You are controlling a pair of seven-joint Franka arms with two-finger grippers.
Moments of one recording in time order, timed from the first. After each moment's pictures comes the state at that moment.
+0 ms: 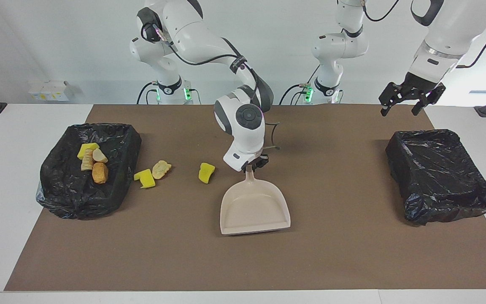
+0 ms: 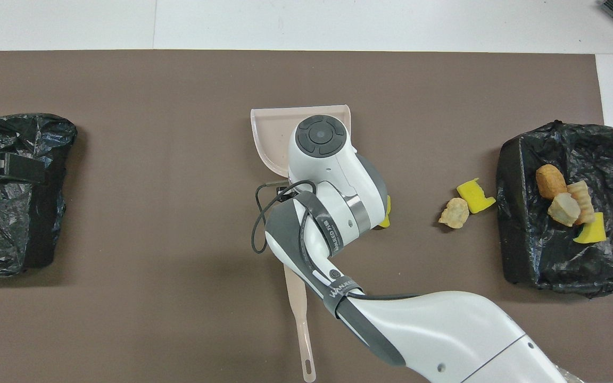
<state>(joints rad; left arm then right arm) 0.04 -0.06 -0.10 -1.62 -0.01 1.60 -0.04 0.55 0.58 0.02 -1.48 0.09 1.97 0.47</state>
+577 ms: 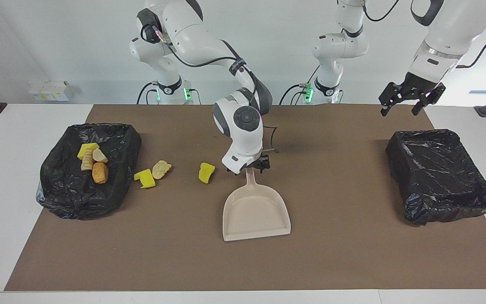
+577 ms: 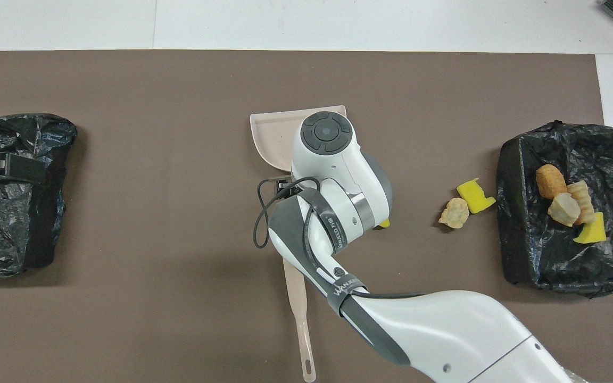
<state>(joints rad) 0.04 -0.06 -0.10 -1.63 -0.01 1.60 -0.04 0.54 0.56 0.01 -1.48 0.09 1.97 0.47</state>
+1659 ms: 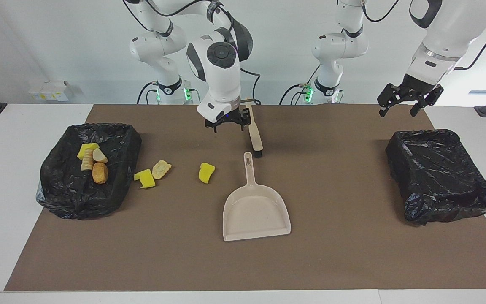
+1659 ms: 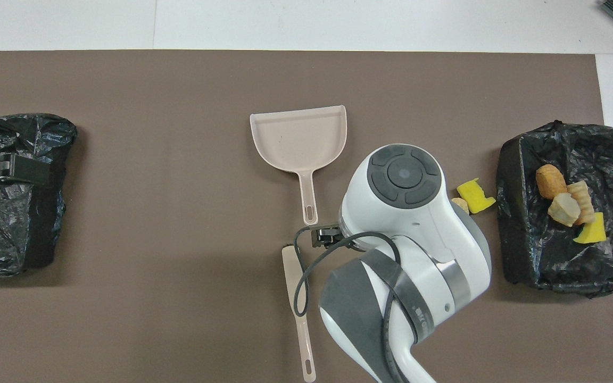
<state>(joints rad) 0.03 -0.06 -0.10 -1.63 -0.02 1.60 -0.04 0.52 0.10 0.01 -1.82 0.09 1.79 0.46</state>
